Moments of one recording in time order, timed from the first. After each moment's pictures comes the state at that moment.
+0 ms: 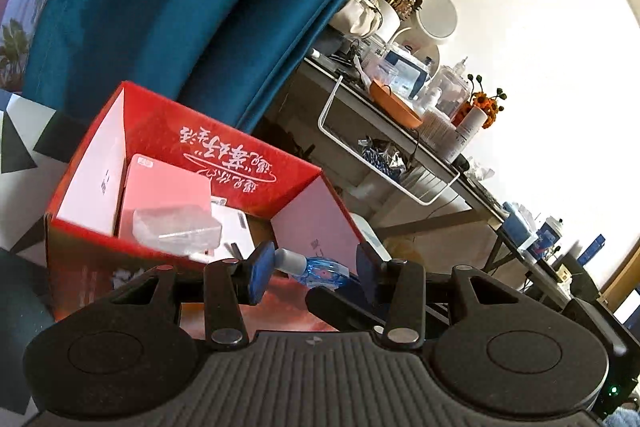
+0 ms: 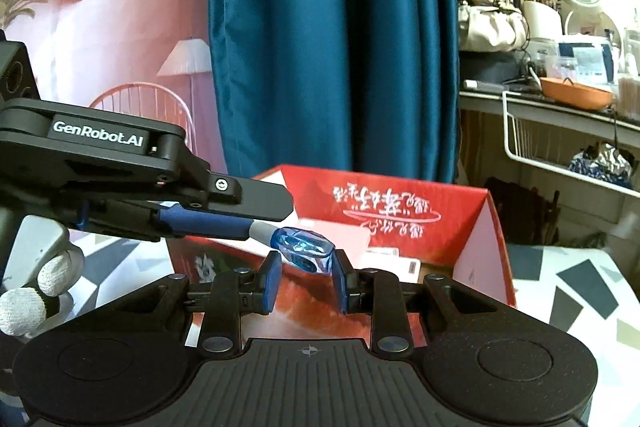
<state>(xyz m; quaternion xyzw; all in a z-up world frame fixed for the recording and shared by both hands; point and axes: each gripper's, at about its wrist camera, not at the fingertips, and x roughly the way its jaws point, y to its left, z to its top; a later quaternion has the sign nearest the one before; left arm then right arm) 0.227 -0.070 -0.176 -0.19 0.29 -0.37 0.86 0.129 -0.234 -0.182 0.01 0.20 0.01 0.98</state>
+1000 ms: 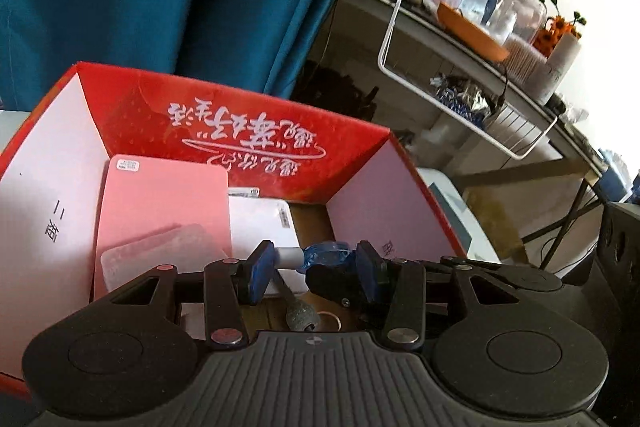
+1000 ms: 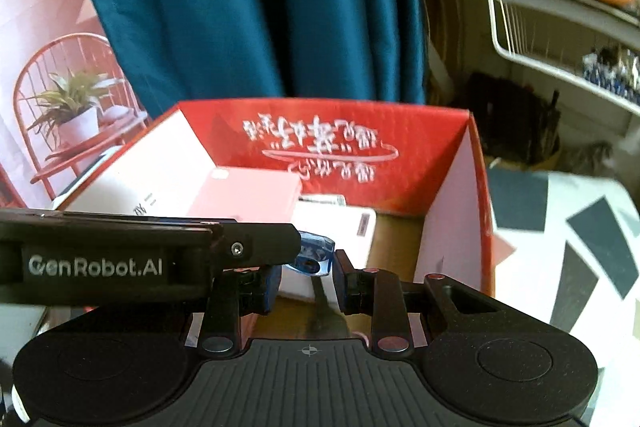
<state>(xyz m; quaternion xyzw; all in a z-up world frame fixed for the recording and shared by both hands) 0.319 -0.165 -0.208 -0.08 0.38 -0.30 0.87 0.258 -0.322 -0.211 0.08 0.37 -0.02 0.93</state>
